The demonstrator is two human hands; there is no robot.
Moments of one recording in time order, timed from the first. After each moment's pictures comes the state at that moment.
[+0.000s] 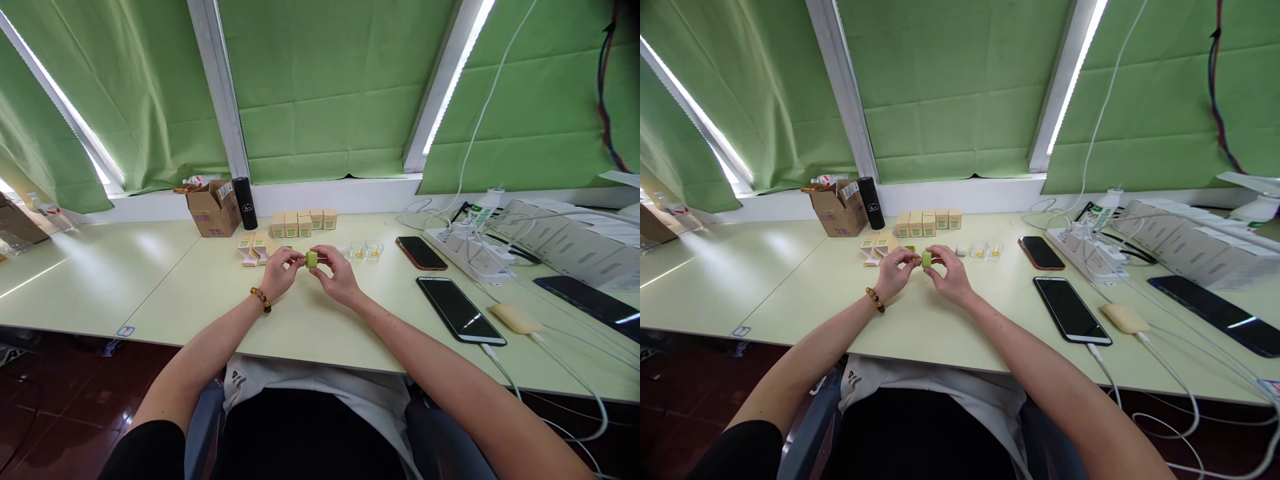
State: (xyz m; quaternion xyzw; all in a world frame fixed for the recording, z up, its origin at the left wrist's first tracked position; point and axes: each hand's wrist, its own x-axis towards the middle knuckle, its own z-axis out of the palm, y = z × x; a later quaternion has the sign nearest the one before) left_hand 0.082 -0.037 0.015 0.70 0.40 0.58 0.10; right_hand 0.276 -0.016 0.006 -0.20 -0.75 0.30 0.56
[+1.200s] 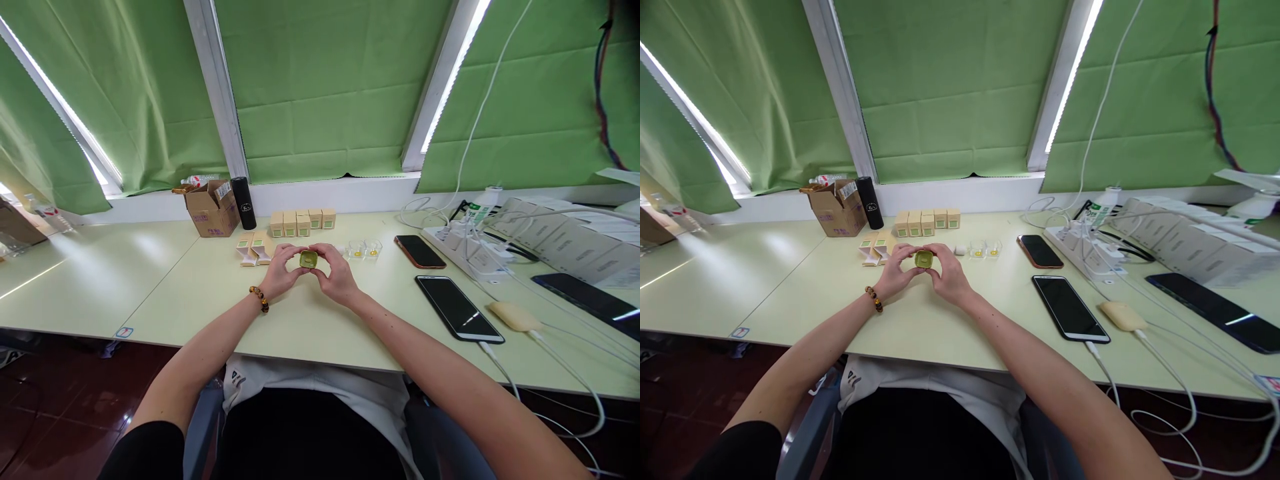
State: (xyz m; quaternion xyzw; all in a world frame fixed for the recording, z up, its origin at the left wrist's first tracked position) left_hand 0.078 -0.031 0.015 0.74 0.39 0.53 0.14; right_hand 0.278 -0.015 0.010 -0.19 -0.79 0.19 0.55
